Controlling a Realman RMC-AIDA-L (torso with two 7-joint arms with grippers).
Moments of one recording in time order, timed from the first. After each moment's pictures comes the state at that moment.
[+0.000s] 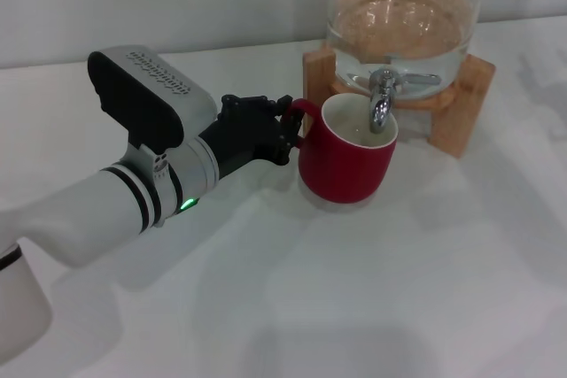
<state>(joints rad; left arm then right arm) -0.65 -2.10 -1.05 -0.68 0.43 -0.40 2.35 0.41 2.01 2.22 0.25 -0.39 1.33 -2.72</state>
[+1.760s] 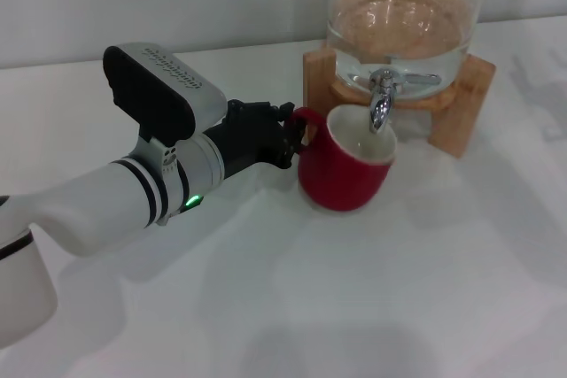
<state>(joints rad) -0.73 -2.10 -0.99 -0.59 0.40 -0.39 2.29 0.41 2.01 2.20 0.24 -0.39 1.32 -2.72</state>
